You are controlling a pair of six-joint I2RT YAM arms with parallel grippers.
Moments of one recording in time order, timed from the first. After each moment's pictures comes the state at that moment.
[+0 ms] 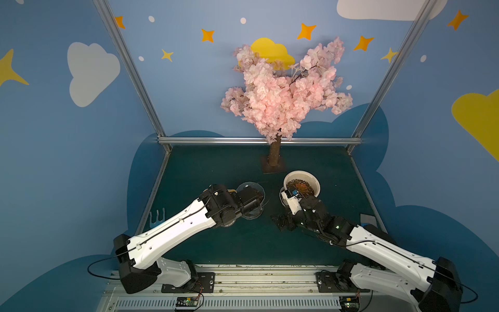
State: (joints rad) left arm -1.00 1.36 1.52 -1.69 -0.71 0.41; right arm 0.89 1.02 0.69 -0.29 -0.04 0.32
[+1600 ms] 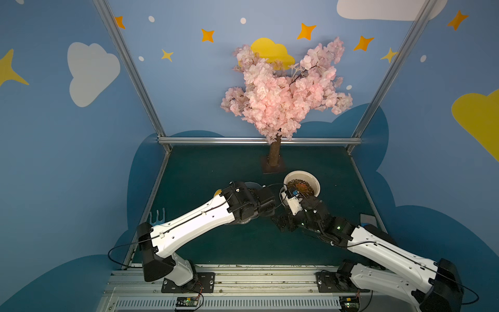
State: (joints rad) left arm -1.06 1.53 1.63 -1.69 -0.69 0.39; right arm 0.89 1.00 0.69 -0.29 -0.06 0.31
